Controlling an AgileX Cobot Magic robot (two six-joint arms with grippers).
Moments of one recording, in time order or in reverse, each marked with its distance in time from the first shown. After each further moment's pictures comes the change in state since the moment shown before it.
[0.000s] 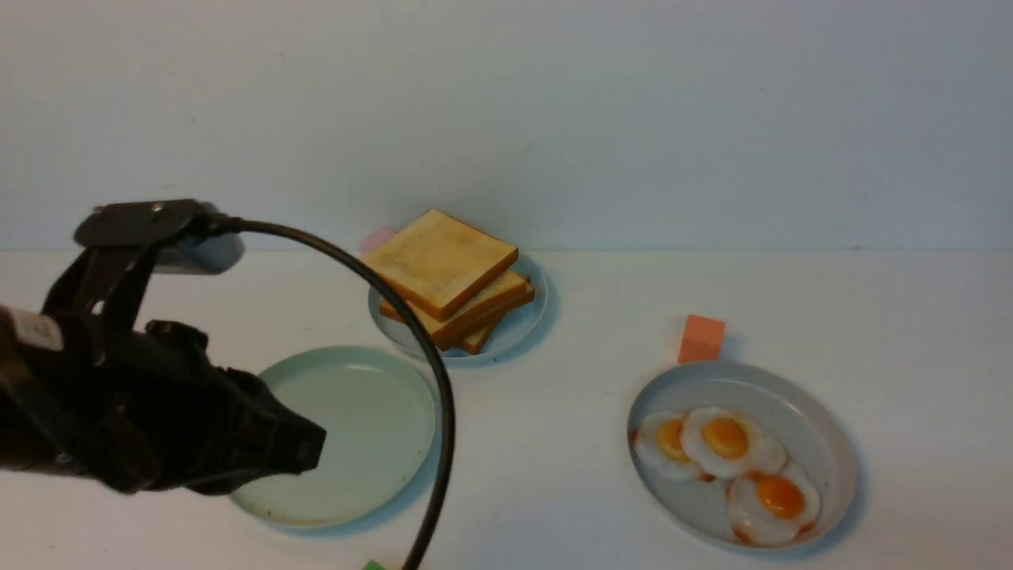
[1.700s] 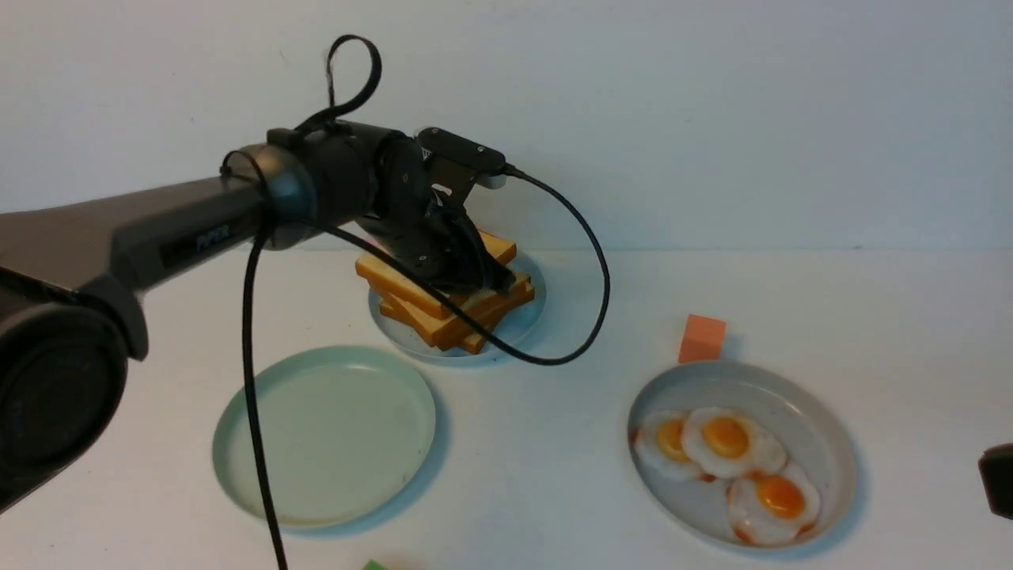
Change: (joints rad) right arm 0.272 0.715 -0.981 -0.365 0.980 -0.269; left arm -0.074 1.058 -0.916 0.440 -0.206 -0.063
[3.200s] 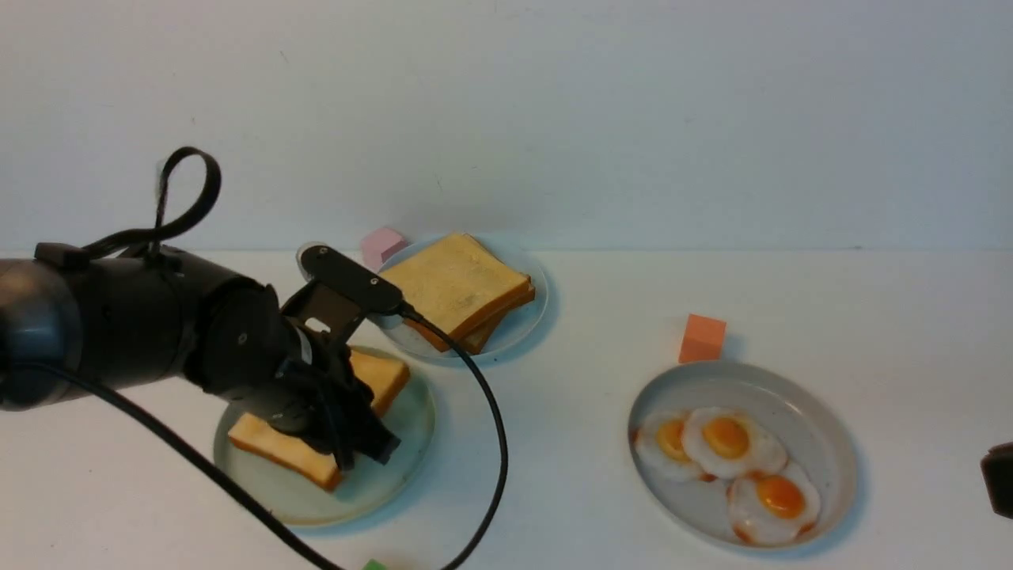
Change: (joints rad) right arm 0.000 0.000 0.000 -0.011 0.001 0.000; left arm 0.001 -0.475 0.799 0.112 -0.187 -0.037
